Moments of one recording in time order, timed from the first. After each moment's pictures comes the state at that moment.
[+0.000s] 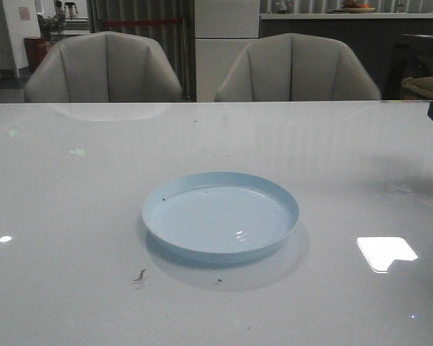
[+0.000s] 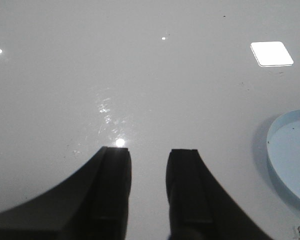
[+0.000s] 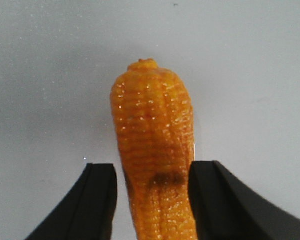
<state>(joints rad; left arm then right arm) -0.17 0.82 -0.75 0.08 0.55 -0.14 -0.14 1.97 -1.48 -0.05 0.86 0.02</state>
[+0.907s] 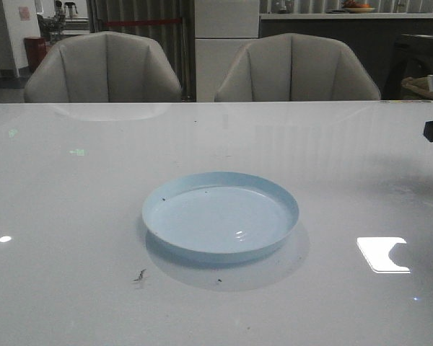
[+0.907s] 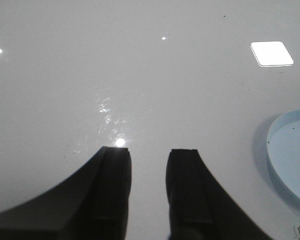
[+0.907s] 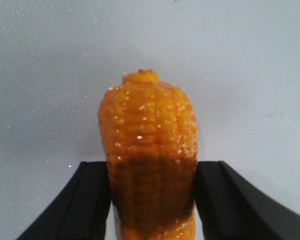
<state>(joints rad) -0.17 0.82 -0.75 0.08 0.55 -0.14 -0.14 2.04 -1.51 -0.08 0.85 0.02</state>
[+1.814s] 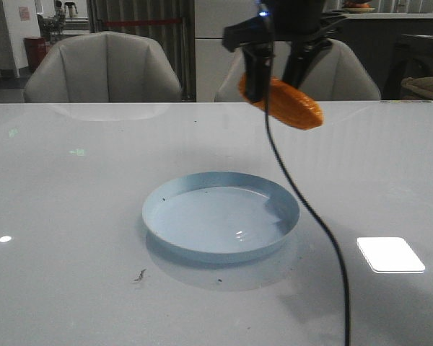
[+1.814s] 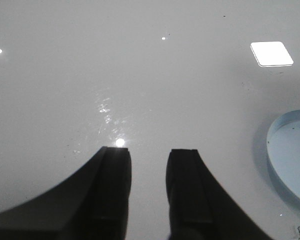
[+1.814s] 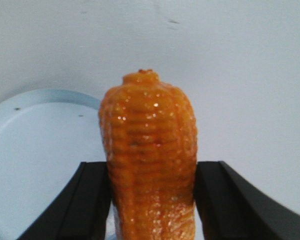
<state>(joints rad) -0.17 0.82 -0.75 0.08 0.55 -0.14 0.46 2.05 -1.95 -0.02 1.09 -0.04</state>
